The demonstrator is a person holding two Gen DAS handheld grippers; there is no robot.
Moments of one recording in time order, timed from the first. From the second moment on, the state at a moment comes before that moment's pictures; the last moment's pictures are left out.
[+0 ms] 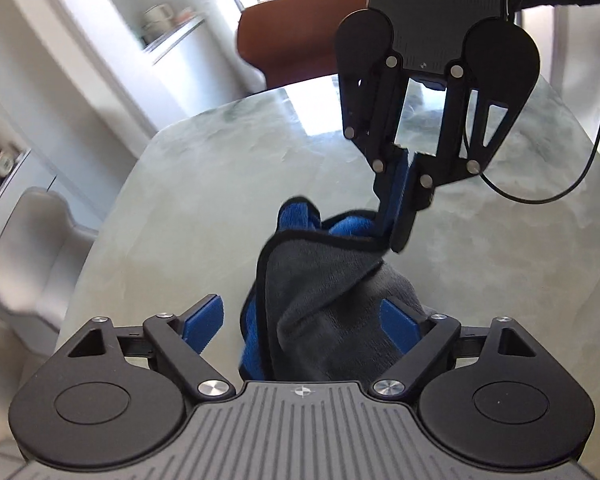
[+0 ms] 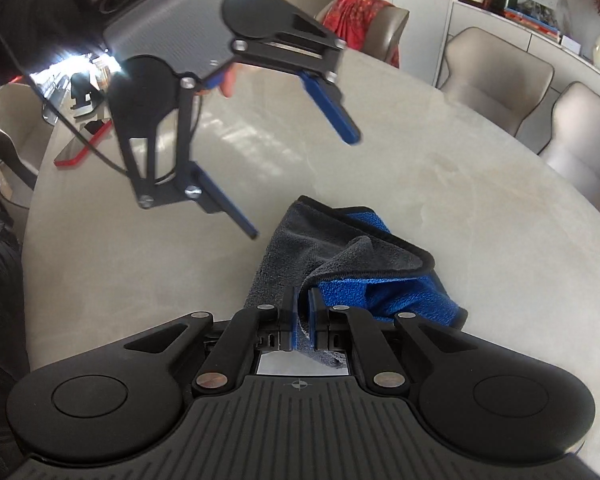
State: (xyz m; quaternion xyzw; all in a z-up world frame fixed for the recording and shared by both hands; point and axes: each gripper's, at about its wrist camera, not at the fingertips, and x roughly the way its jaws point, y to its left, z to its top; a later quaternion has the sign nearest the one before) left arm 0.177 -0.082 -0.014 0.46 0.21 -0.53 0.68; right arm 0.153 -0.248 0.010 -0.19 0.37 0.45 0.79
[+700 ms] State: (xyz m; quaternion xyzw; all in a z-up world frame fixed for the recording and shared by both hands) left arm 0.264 -0.147 -0.074 0.48 0.35 -0.61 0.53; right arm 0.142 -0.244 -0.002 -0.24 0.36 0.47 0.77
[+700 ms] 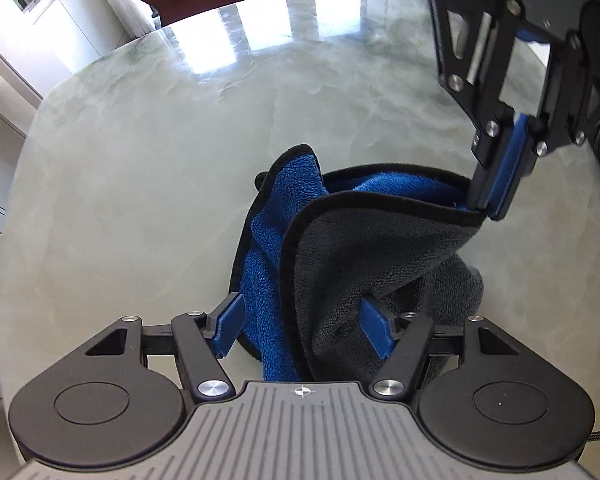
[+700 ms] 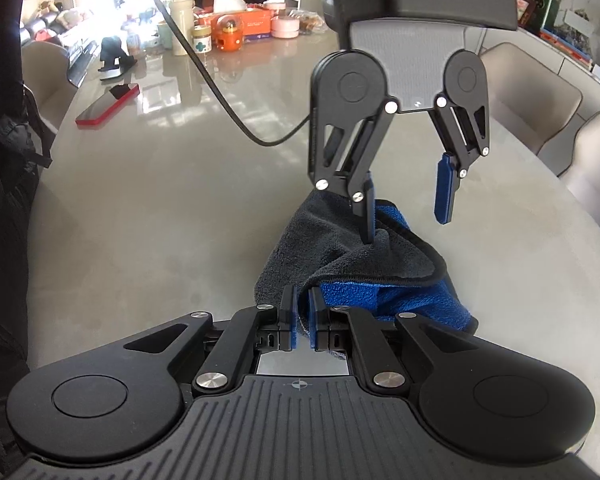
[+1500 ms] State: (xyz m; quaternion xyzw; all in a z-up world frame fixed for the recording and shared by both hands) left arm 0.283 -0.175 -0.083 0.39 0.42 -0.64 0.52; right arm 0.139 -0.250 -0.012 -0.22 0.37 0.46 0.78
